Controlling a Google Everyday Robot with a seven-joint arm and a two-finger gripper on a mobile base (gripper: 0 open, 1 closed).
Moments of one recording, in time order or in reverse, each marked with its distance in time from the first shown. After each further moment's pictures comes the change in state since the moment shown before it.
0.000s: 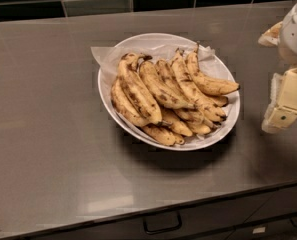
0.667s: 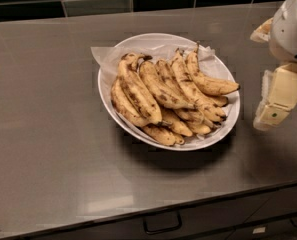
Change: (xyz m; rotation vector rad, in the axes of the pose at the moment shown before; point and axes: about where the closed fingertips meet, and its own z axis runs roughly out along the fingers) arm -0.016 0.000 -0.002 0.009 -0.006 -0.024
